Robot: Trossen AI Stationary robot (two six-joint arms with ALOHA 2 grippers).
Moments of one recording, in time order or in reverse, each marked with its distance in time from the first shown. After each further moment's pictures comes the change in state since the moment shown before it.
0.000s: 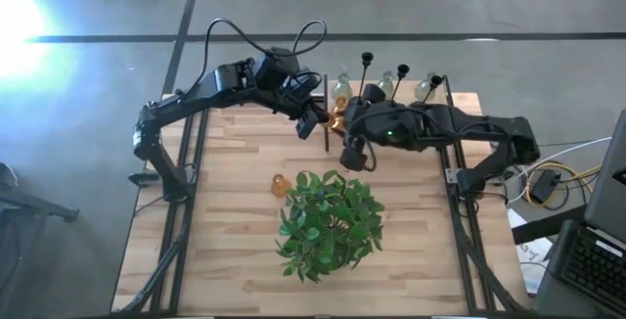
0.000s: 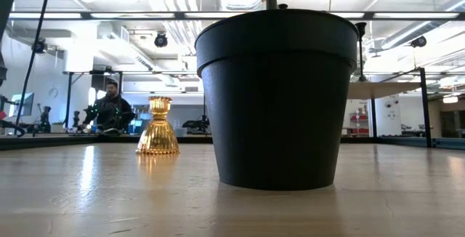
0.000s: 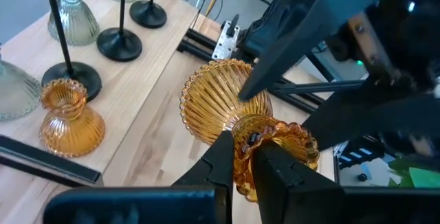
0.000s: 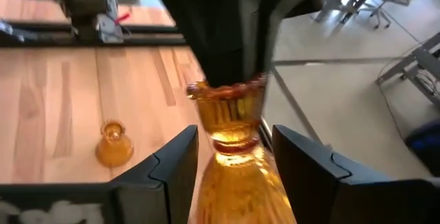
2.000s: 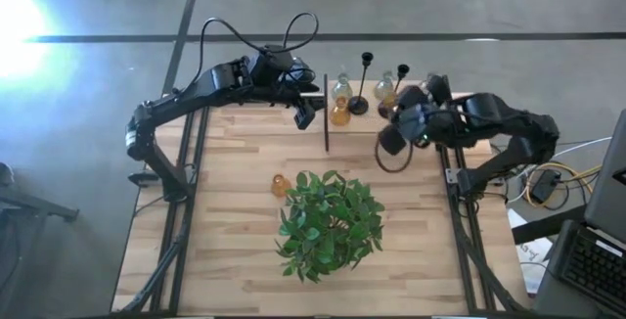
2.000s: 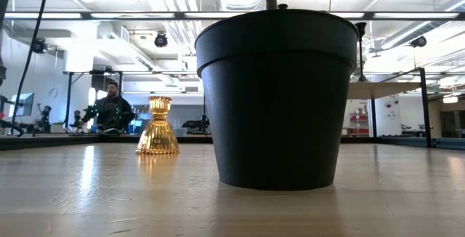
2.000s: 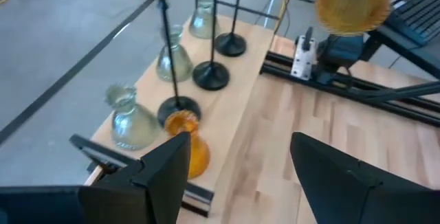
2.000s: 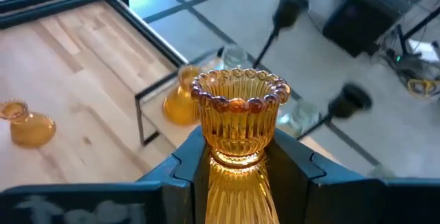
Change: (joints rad) left arm 0.055 -0.052 -0.115 0.093 -0.236 0.242; right arm 0.041 -0.104 0.133 -0.618 0.321 0.546
